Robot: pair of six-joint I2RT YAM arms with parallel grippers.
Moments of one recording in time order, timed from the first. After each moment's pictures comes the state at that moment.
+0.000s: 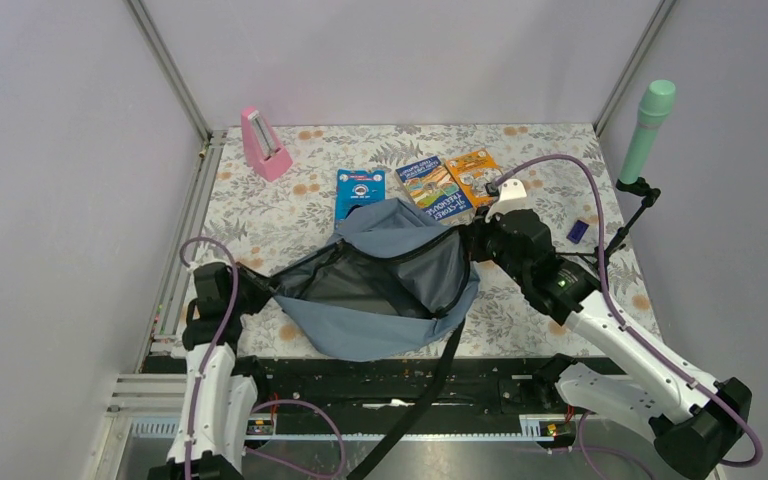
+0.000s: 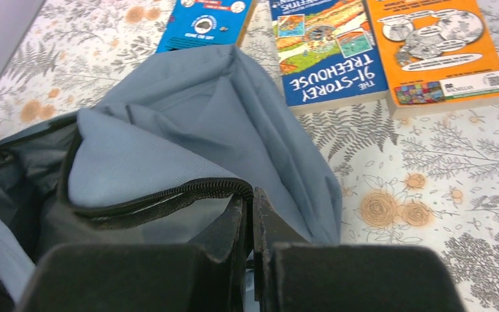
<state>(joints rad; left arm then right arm) 0.19 0.61 0.32 -0.41 0.26 -0.76 0.65 0.93 0.83 -0.30 0.23 0.32</state>
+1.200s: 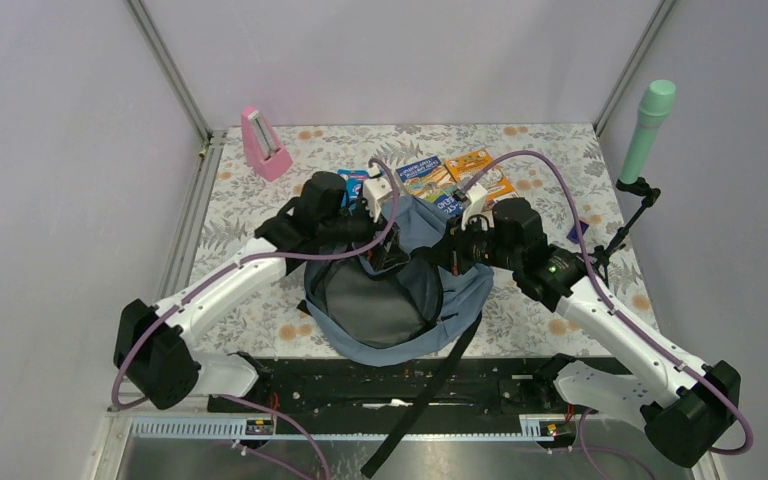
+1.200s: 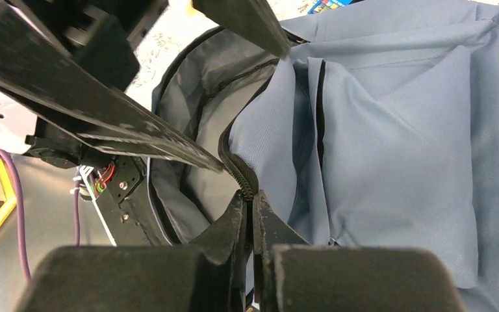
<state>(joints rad) -0.64 1.29 1.08 -0.27 0.54 0.03 0.63 1.02 0.89 -0.30 -0.38 0.29</state>
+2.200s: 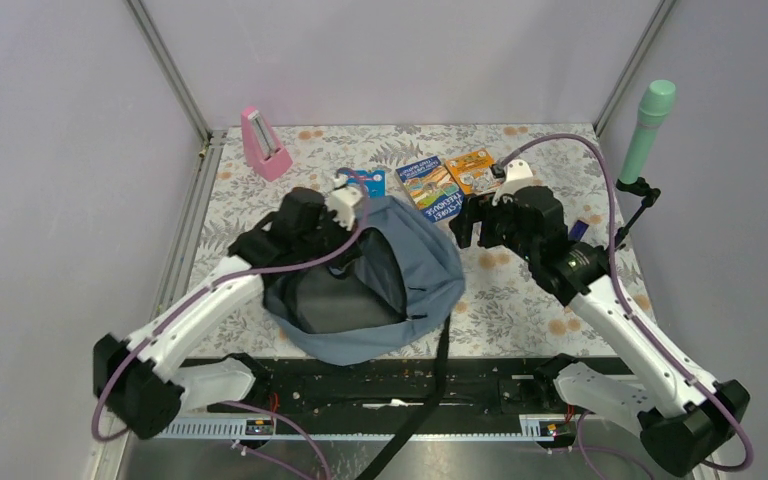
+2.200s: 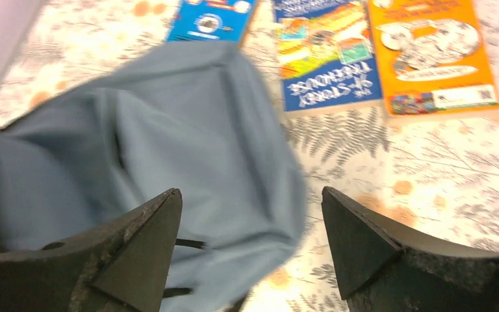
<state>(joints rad) -0.63 1.19 1.01 -0.51 0.28 -0.05 0.55 0.97 0.98 -0.42 0.02 0.28</state>
